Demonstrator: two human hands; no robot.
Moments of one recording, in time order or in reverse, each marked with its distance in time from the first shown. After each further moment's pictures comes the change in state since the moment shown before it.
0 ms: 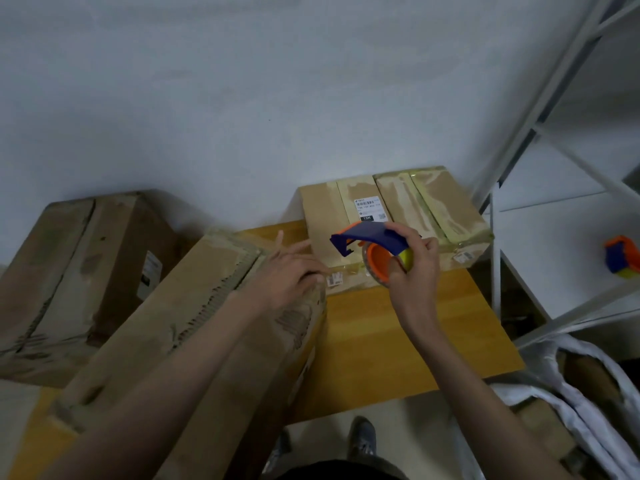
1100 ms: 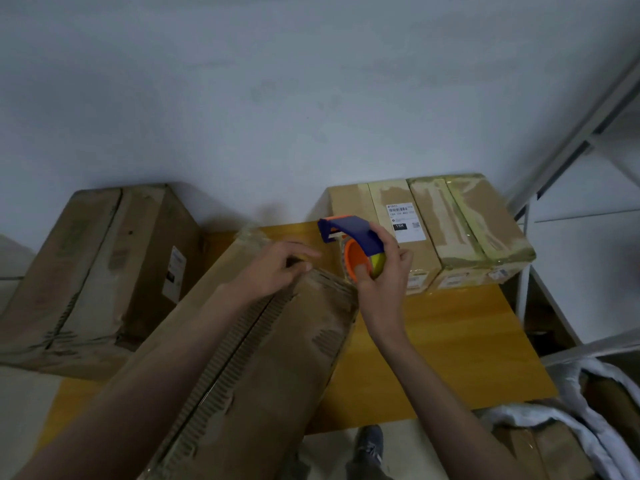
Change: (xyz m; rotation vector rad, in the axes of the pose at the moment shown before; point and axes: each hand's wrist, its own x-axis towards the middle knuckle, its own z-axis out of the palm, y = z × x) left_hand -0.008 -0.095 -0.021 -0.423 0.156 -0.083; right_hand -0.005 -0.036 0.104 0.098 -0.081 0.102
